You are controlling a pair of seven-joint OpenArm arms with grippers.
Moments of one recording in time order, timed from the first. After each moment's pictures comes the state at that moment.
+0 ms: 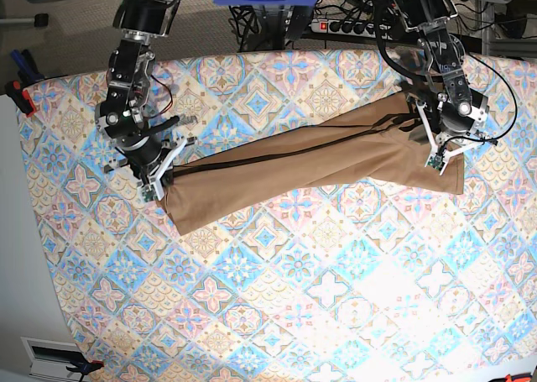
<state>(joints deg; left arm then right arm) 8.4 -8.0 -24.4 106.9 10.9 -41.2 69.4 -5.0 0.8 15.3 97.7 -2.3 31.0 -43.3</state>
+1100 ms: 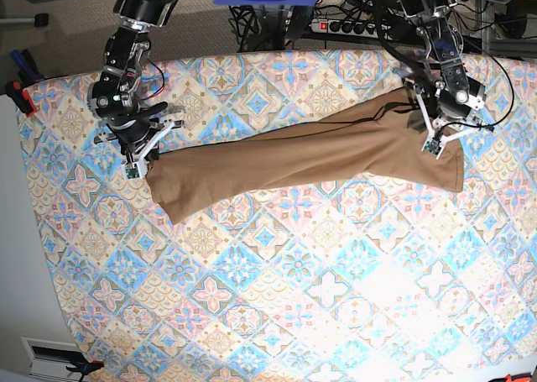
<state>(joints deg) 12.9 -7.9 -24.3 106.9 10.6 -41.2 68.6 -8.3 -0.8 23.8 94.6 -1.9 31.0 -43.5</state>
